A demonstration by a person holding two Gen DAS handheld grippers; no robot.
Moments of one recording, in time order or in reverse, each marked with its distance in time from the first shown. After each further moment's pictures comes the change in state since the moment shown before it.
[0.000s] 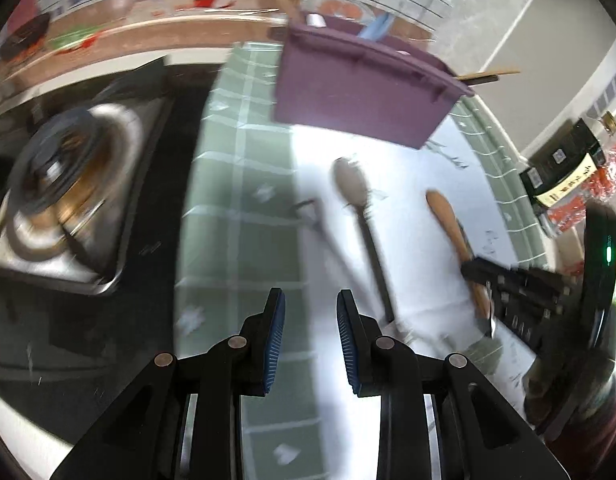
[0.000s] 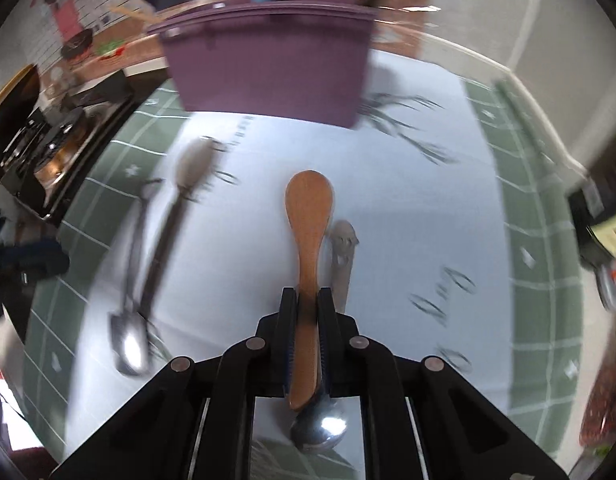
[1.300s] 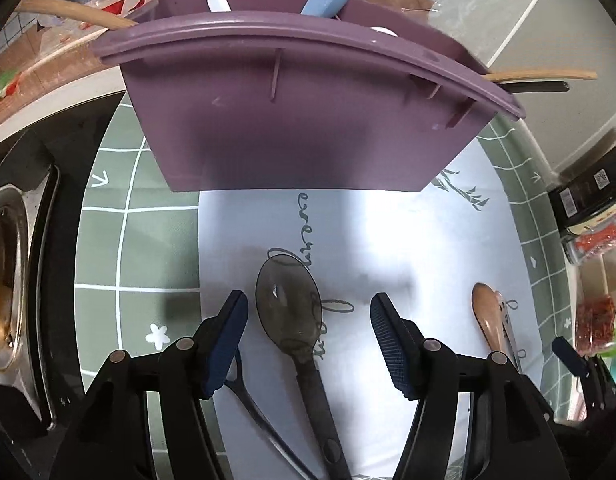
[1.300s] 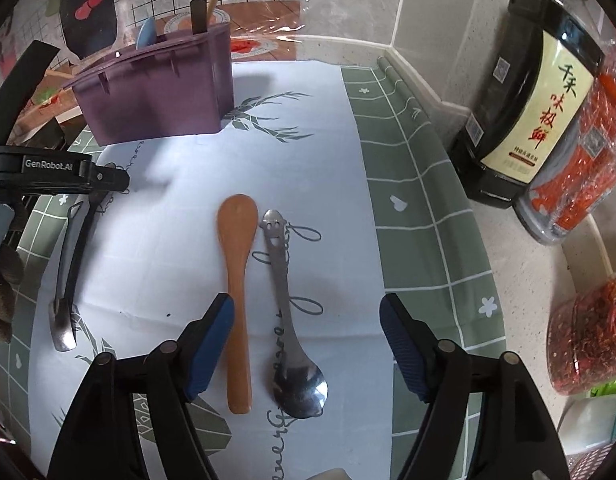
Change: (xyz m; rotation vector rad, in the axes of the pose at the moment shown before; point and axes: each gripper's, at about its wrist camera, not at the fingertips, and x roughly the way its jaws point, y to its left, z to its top) left arm 0.095 -0.036 0.097 0.056 0.075 0.029; right arm -0.031 -0.059 -0.032 0.145 -0.074 -0.159
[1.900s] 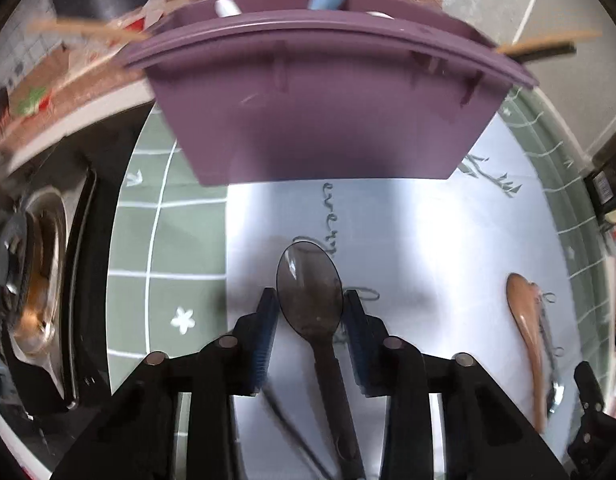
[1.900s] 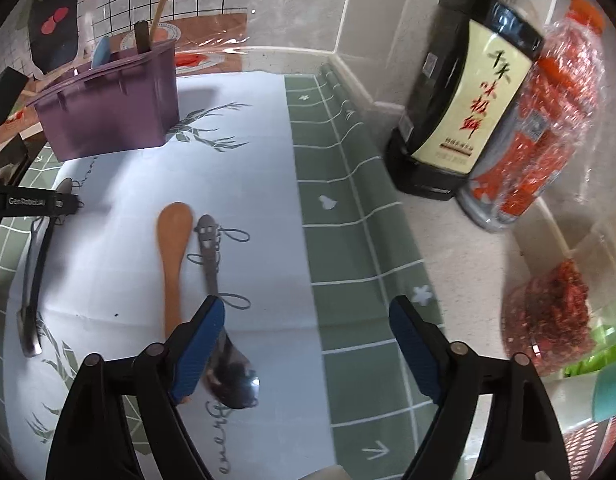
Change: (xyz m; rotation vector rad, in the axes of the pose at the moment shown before) left arm 0.004 -0.025 -0.019 -0.005 -0.019 0.155; right arm -0.016 -0.024 -0.008 0.038 -0.049 -0.172
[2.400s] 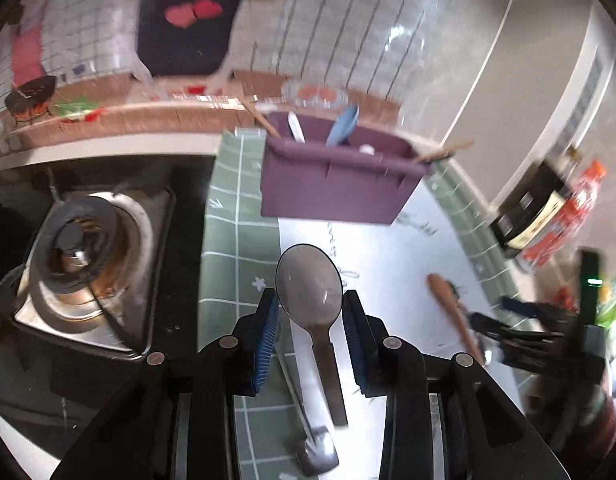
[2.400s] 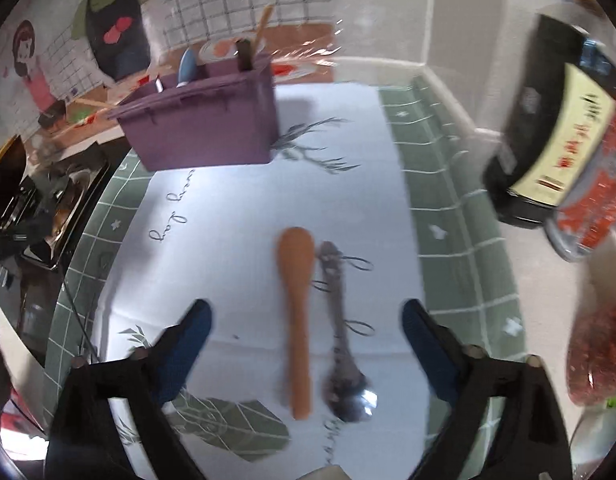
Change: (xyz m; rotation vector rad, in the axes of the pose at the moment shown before) left arm -0.144 0.084 -0.068 -0.037 -0.311 -0.203; right arm 0.002 0.045 0.033 -0.042 0.066 0.338
